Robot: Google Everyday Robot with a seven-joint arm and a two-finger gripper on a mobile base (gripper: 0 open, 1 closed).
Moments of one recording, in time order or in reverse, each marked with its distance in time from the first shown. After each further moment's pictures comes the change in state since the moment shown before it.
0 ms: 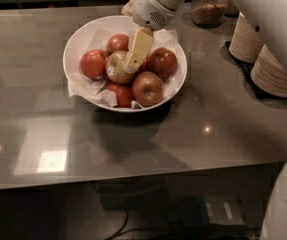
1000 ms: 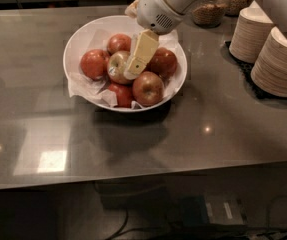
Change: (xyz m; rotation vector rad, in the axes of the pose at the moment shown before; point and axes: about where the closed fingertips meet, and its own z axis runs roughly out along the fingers) arm -0.015 0.033 -0.020 0.013 -0.063 0.050
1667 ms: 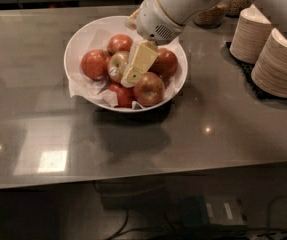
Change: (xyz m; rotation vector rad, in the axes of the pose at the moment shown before) arm 0.006 0.019 0.002 0.011 0.009 0.031
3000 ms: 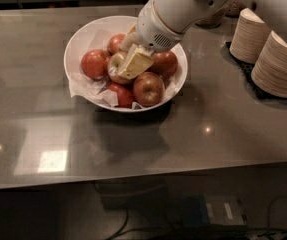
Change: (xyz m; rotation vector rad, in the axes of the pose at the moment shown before) arm 0.005 0.015 0.008 0.011 0.041 -0.012
